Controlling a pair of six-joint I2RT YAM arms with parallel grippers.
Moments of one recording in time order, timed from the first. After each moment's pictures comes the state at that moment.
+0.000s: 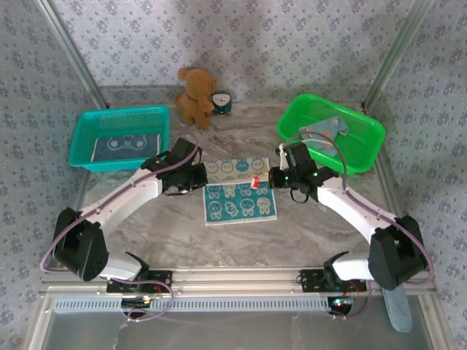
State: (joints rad) left arm -0.59 1.39 1.06 -0.69 0.07 -0.86; right arm 0.48 1.31 0.89 -0.43 -0.13 0.39
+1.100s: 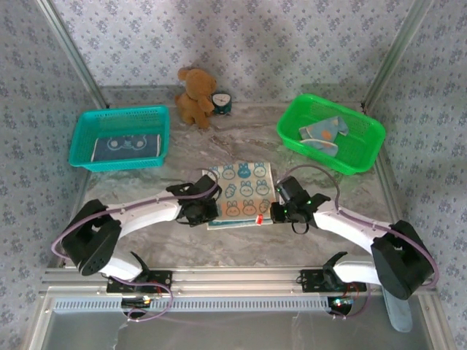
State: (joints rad) left arm -0.83 1.47 0.80 -0.55 0.00 -1.06; right arm 0.63 1.25 0.58 -0.42 -0.06 0.51
